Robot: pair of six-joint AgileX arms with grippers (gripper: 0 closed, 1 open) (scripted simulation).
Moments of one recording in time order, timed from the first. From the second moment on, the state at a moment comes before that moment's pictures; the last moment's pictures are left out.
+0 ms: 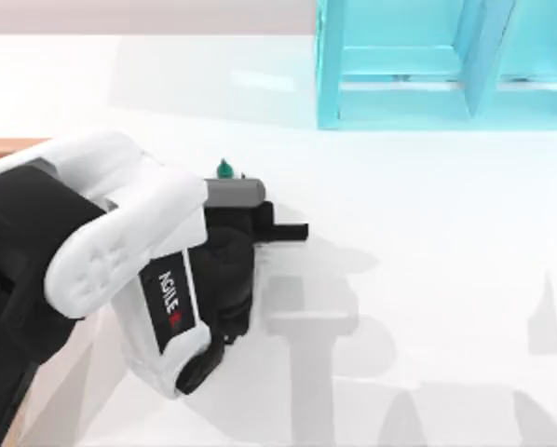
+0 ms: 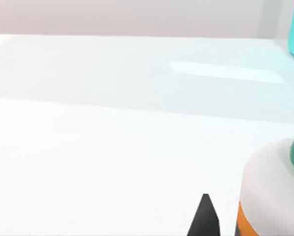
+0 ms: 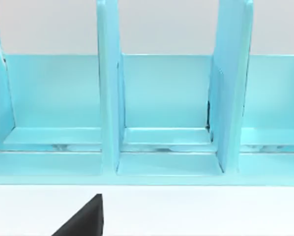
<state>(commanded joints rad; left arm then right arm) -0.66 2.47 0.88 1.48 -0.61 -0.08 0.00 0.00 0.00 0.00 0.00 0.00</state>
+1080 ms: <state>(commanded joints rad) -0.66 2.07 0.83 1.14 -0.61 -0.07 0.00 0.00 0.00 0.00 0.00 0.00</state>
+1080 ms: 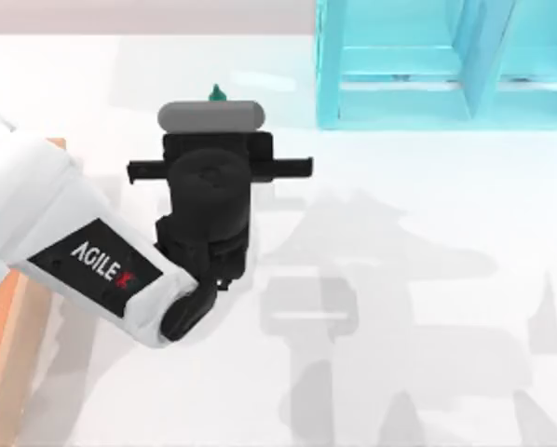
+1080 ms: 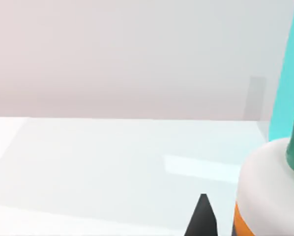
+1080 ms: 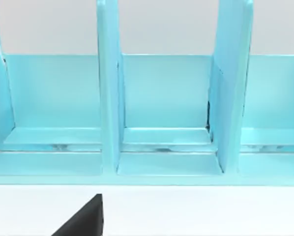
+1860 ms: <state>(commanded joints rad) -0.37 2.03 1.10 0.64 -0.03 -0.66 0.00 0.00 0.00 0.00 0.00 0.00</state>
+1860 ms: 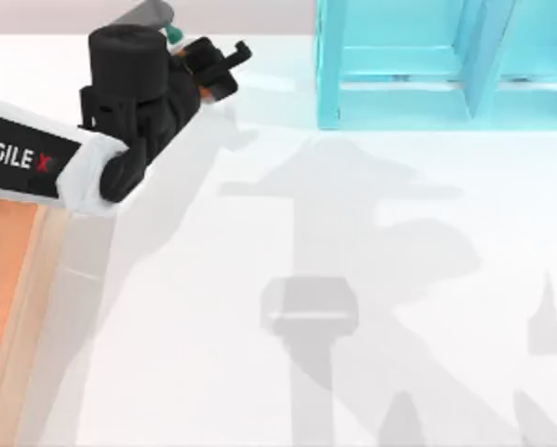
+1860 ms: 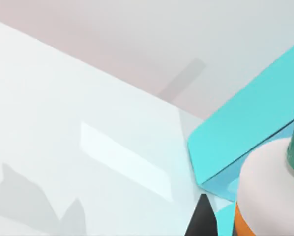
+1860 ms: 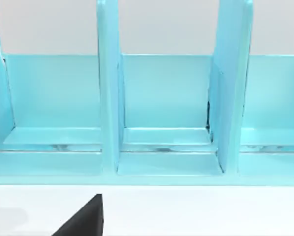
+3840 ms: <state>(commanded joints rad) 0.97 2.24 1.21 -1.73 1.36 -3.50 0.00 0.00 0.00 0.00 0.00 0.00</state>
